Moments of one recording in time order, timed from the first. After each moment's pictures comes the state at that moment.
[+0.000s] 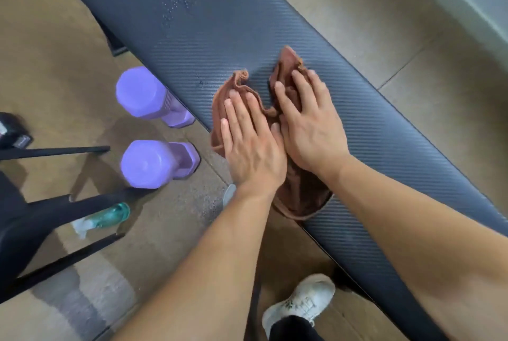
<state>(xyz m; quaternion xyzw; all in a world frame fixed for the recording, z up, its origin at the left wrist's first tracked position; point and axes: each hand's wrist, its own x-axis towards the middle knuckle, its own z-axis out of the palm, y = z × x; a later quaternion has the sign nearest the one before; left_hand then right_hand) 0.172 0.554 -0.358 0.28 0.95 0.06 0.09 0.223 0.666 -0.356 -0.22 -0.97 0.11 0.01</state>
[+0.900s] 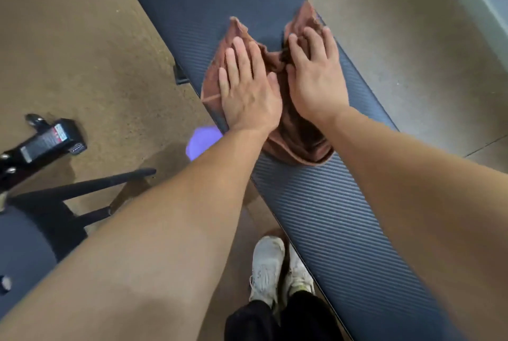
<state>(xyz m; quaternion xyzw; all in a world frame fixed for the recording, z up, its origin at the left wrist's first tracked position) -0.138 0.615 -0.355 0.21 0.97 0.04 0.11 -0.087 0.732 -0.357 -0.22 -0.96 0.16 0.03</state>
